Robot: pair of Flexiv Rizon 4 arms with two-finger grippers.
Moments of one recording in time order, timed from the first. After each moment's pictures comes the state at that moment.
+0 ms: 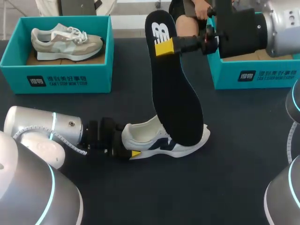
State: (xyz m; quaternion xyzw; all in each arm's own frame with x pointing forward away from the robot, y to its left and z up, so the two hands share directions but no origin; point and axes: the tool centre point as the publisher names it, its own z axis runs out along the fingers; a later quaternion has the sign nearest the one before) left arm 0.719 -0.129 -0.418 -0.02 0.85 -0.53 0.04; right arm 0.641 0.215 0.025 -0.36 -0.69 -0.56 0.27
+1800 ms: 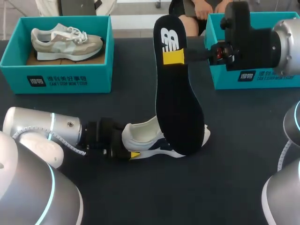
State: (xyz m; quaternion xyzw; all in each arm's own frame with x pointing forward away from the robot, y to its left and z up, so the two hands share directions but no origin) left arm 0.720 -0.125 -0.416 -0.02 0.85 -0.53 0.05; right arm 0.609 0.203 0.036 -0.28 -0.68 -0.63 0.26
